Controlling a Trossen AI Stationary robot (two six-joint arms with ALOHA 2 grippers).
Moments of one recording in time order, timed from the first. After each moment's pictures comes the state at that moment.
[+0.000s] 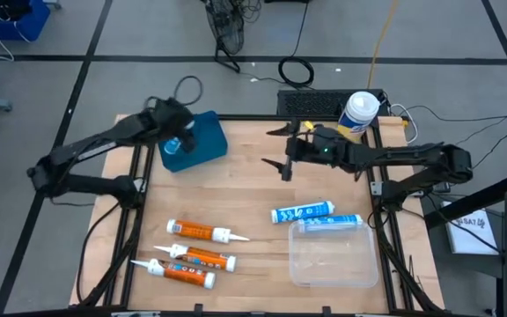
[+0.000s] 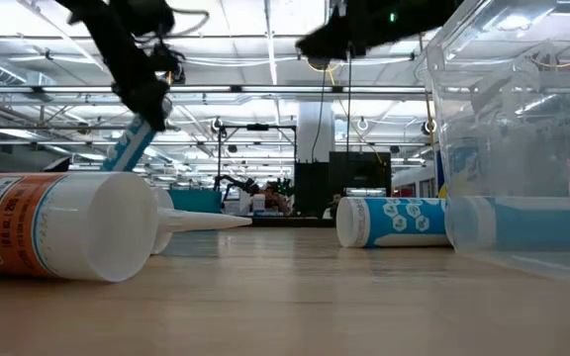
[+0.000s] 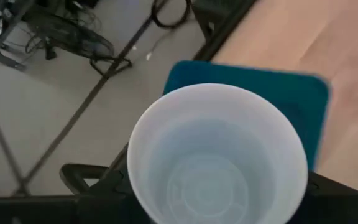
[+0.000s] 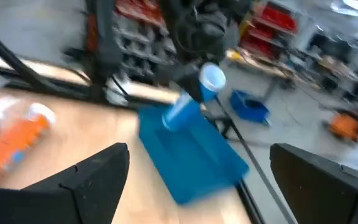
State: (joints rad) left arm 0.62 1.16 0.95 -0.68 -0.34 0.18; right arm -0.18 1.35 0.88 0.31 0.06 -0.31
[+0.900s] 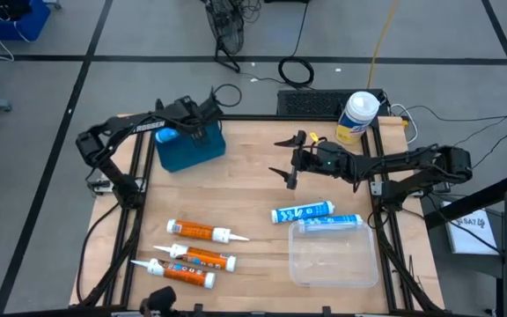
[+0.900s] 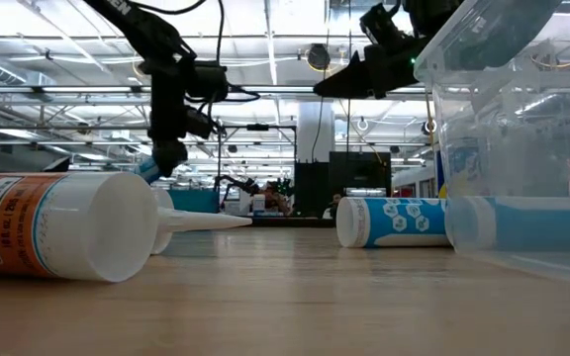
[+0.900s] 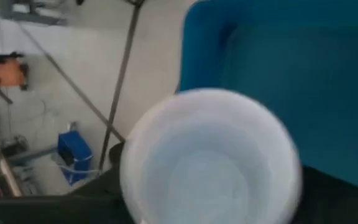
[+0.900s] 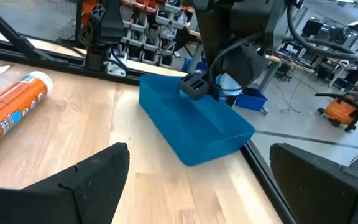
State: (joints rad) left arm 0.64 1.64 1.17 -0.79 -0.63 0.29; right arm -0.18 1.35 0.63 0.56 0.08 -0.29
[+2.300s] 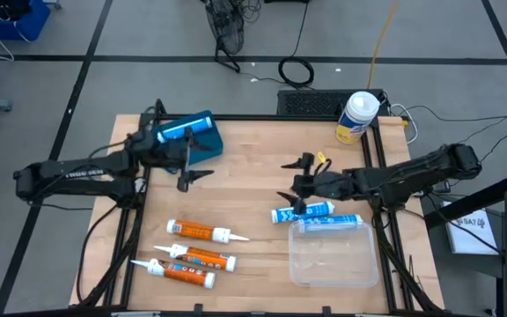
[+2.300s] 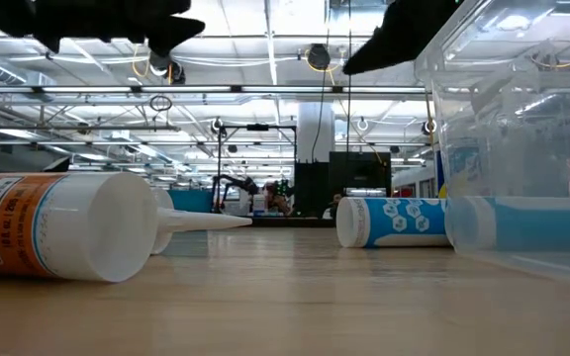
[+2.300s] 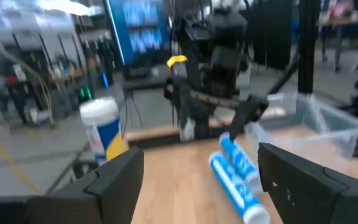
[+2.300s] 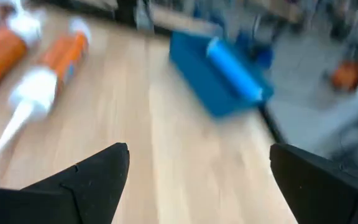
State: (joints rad) left arm 0.30 0.81 0.49 0.38 0.36 0.16; right arm 0.18 1.25 0.86 -0.15 0.47 -0.11
